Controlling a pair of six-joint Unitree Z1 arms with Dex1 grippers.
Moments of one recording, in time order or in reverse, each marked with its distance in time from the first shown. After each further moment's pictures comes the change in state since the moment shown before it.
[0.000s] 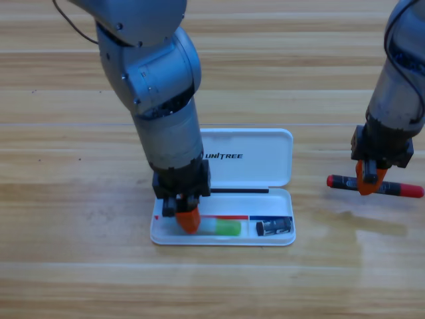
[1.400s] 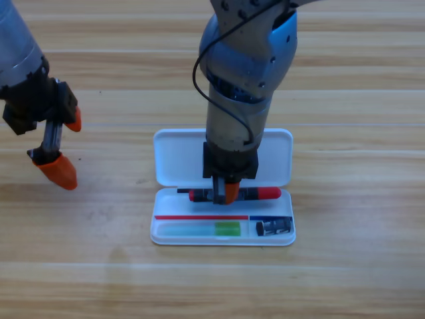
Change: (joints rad) arm 0 0.341 -0.358 0.149 0.138 -0.049 0.181; arm 1 0.352 0.318 -0.630 0.214 -0.056 0.111
